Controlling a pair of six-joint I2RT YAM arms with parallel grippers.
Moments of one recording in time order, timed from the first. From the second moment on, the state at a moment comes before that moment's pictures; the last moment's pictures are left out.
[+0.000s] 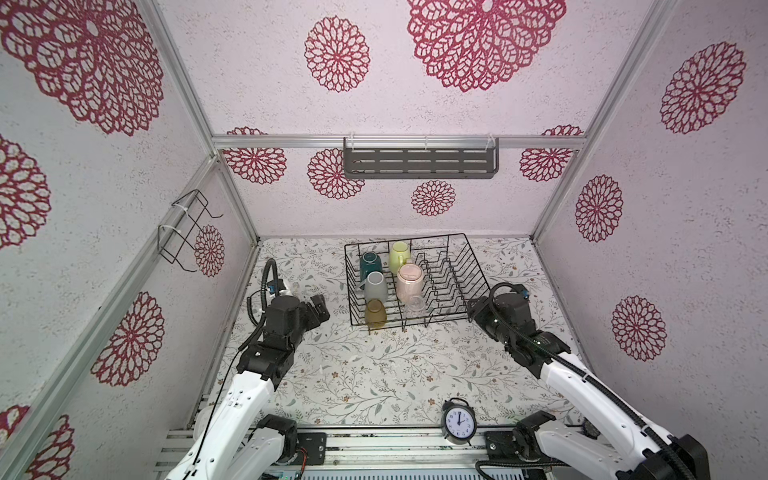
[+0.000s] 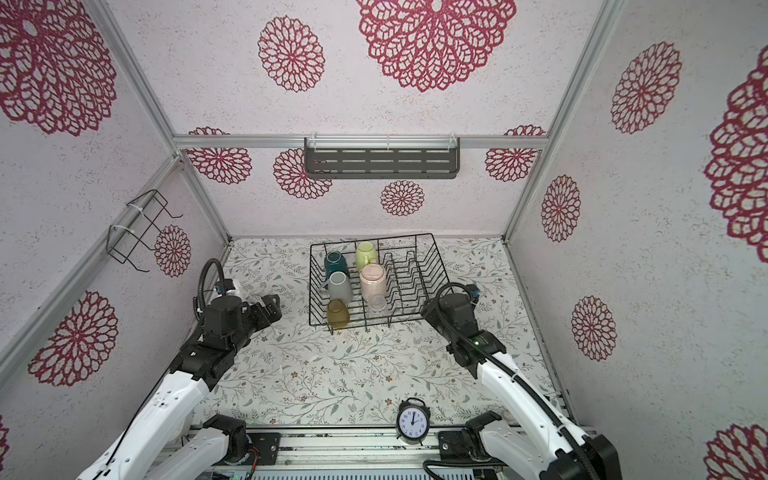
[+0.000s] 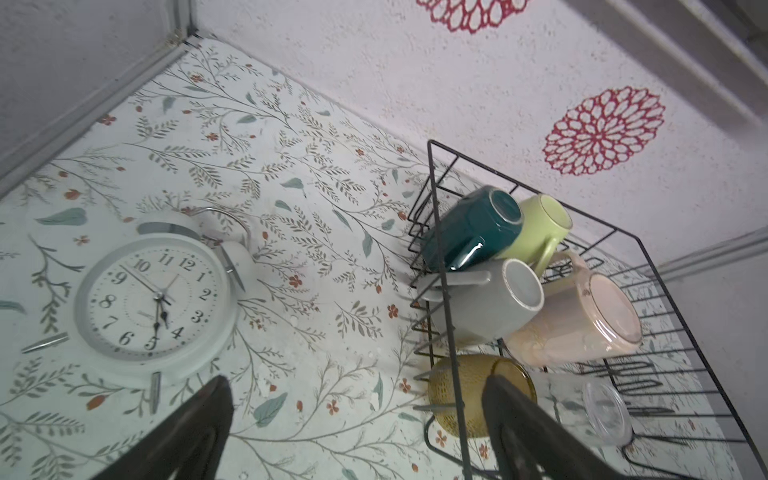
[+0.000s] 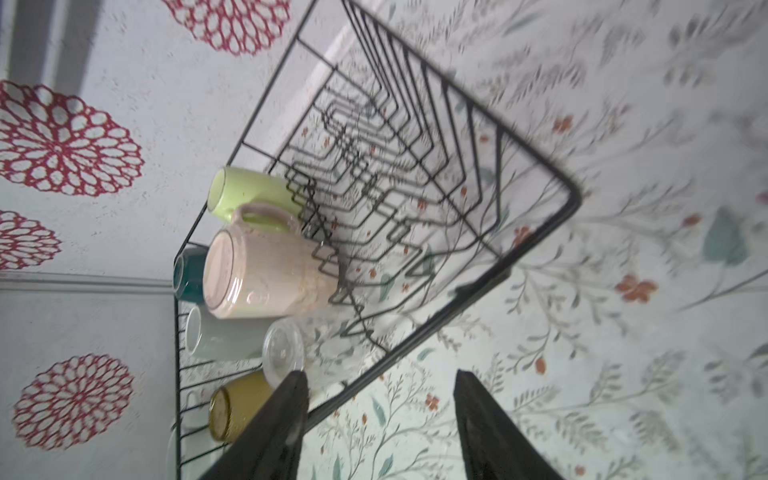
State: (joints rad) left arm -0.21 0.87 0.67 -0.32 -0.19 -0.58; right arm 0.37 0.97 0.71 -0.33 0.17 0.95
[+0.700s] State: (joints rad) left arm -0.01 1.00 0.46 0.04 -0.35 -0.20; right arm 0.05 1.17 0.28 0.44 0.35 0.24
